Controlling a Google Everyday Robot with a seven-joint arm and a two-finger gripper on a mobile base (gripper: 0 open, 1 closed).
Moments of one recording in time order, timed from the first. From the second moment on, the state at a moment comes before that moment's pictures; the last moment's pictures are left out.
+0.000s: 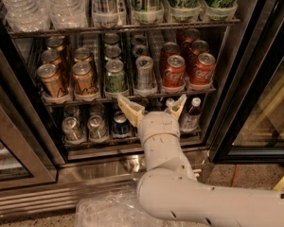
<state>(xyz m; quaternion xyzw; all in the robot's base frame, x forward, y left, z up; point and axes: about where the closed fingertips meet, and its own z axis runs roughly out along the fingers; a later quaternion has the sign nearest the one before) 0.545 -0.032 0.857 0.00 0.68 0.07 0.73</state>
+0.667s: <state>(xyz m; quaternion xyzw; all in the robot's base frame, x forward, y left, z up) 0.546 -0.030 0.840 -0.04 0.70 0.04 0.71</state>
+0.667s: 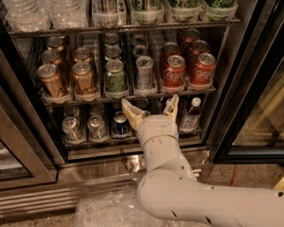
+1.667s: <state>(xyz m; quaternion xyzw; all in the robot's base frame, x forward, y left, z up) 0.560 -0.017 0.855 -0.06 0.68 0.05 0.73</state>
